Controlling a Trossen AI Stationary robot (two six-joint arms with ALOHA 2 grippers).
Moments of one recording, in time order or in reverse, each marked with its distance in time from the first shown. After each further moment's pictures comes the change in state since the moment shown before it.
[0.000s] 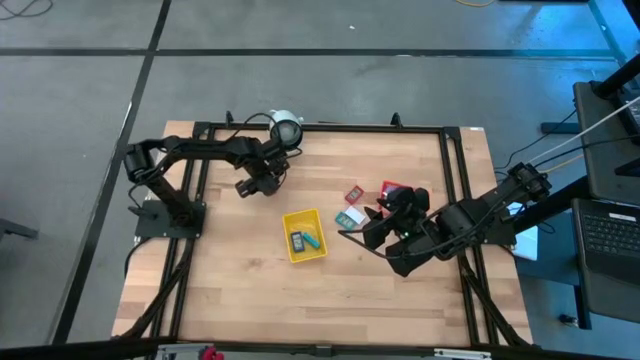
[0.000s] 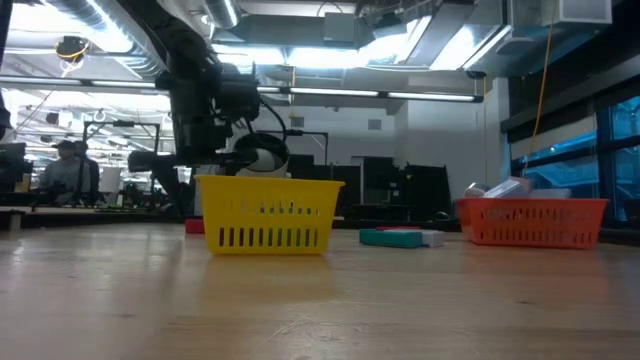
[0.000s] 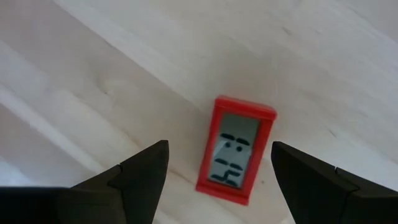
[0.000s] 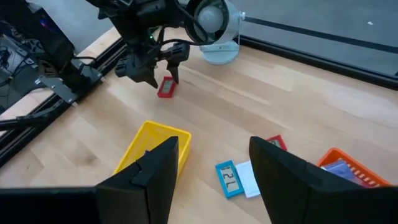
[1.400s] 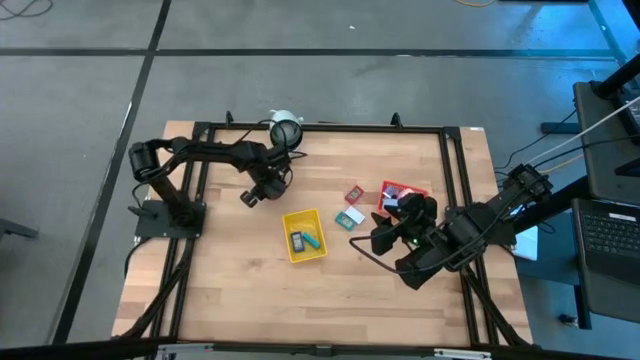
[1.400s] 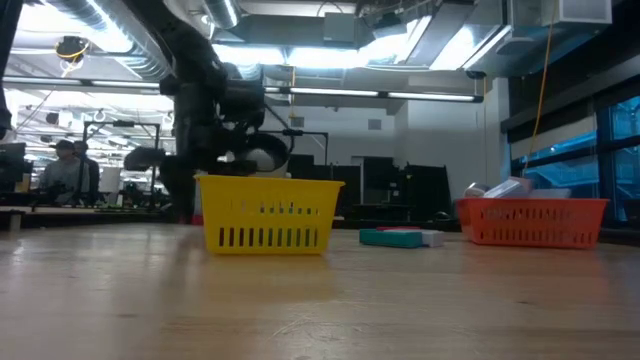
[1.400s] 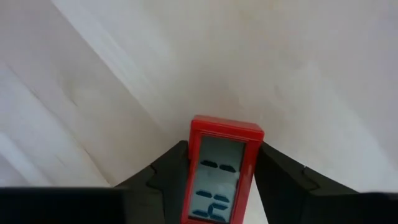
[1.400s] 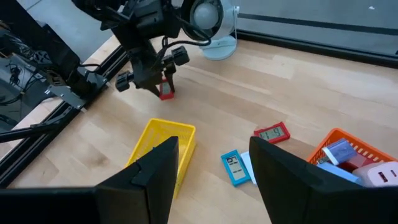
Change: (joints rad) left arm -0.048 0.058 0.013 -0.014 0.064 -0.309; right arm 0.077 0.000 0.000 -0.090 0.030 0.203
